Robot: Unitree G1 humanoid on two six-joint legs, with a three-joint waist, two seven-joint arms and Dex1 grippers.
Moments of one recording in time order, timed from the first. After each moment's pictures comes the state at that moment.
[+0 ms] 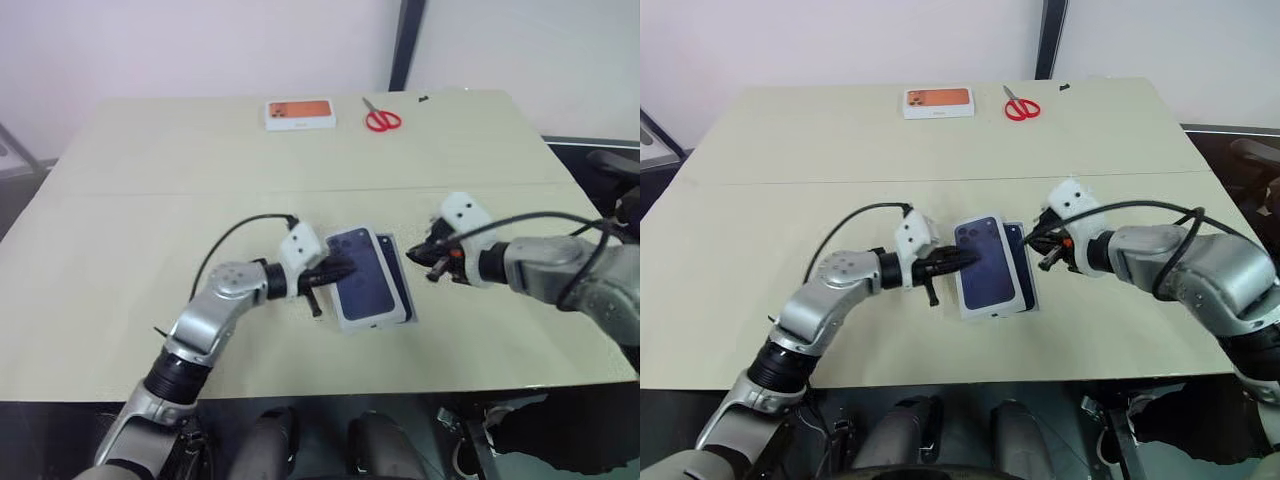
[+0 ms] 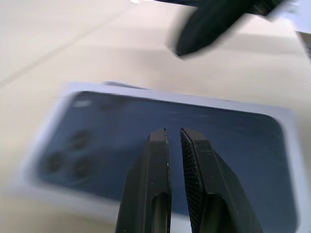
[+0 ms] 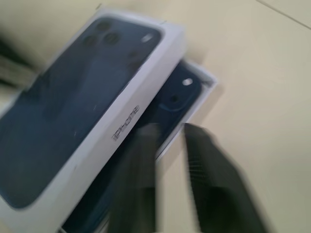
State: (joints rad) left arm -0.44 0.38 -0.23 -0.19 -0.28 0.50 -0.78; right arm -0.54 -1.08 0.24 -0.41 0.86 0.97 0.33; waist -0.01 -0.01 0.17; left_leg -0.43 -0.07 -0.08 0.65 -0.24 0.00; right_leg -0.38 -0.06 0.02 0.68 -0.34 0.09
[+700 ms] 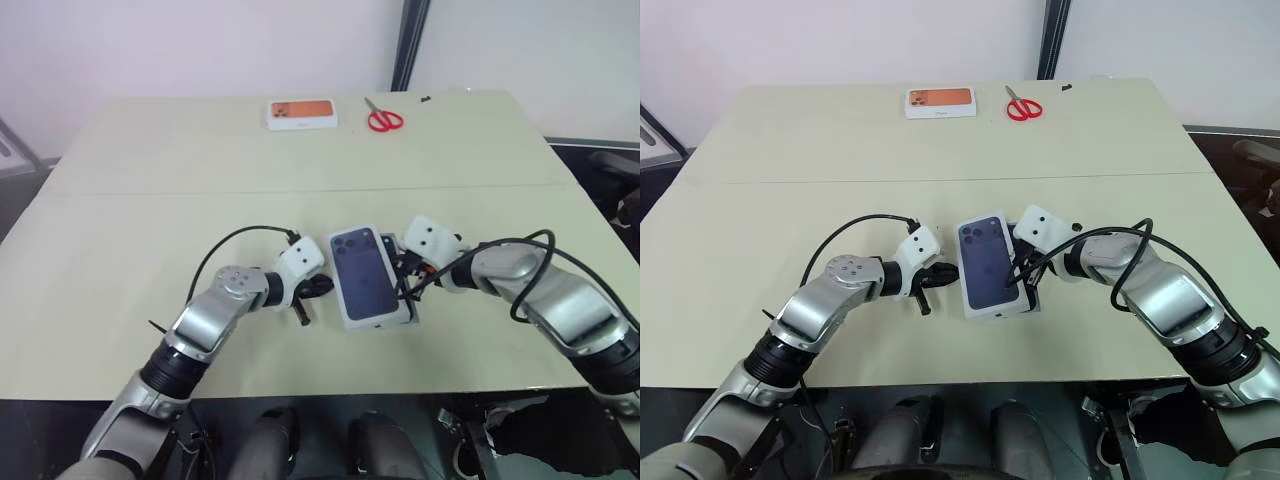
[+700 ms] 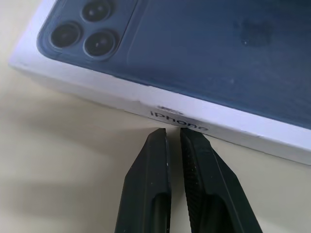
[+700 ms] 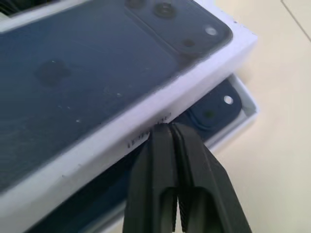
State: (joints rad) left arm -0.49 0.39 -0.37 -0.13 -0.18 0.69 -0.72; right arm -0.53 -0.92 0.36 -0.35 0.33 0.82 0.62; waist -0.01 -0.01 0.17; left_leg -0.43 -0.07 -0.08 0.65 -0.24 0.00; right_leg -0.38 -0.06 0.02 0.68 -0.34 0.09
